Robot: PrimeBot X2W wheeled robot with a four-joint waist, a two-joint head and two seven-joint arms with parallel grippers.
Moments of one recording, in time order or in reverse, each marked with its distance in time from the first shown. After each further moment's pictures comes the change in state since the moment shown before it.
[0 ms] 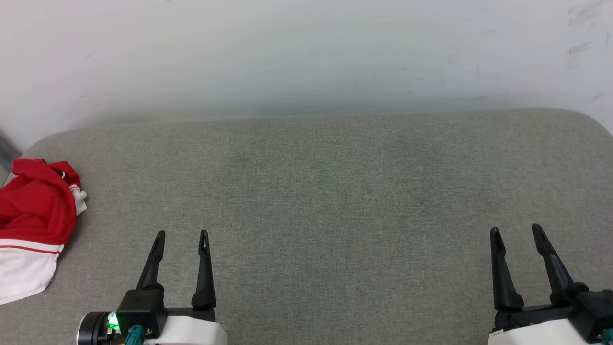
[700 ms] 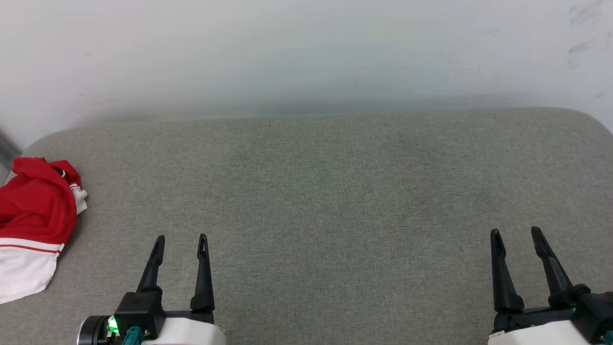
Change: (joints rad) left arm 0.005 0.000 0.007 0.021 -0.013 -0.005 -0.005; right arm 0.004 0.000 0.003 0.009 0.034 0.002 -0.007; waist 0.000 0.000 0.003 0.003
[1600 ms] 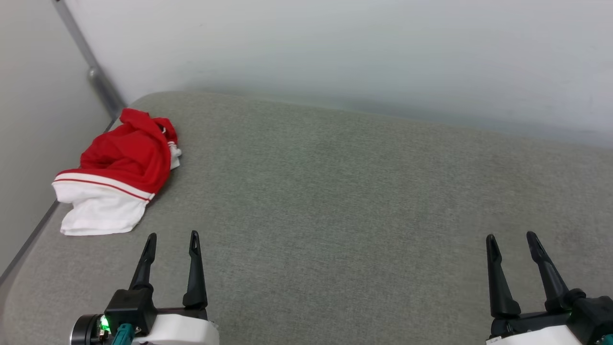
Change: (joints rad) left arm -0.011 0.000 0.025 0.007 -0.009 -0.001 0.000; right arm 0.017 0.000 0.011 -0.002 -0.002 0.000 0.000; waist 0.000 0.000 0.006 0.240
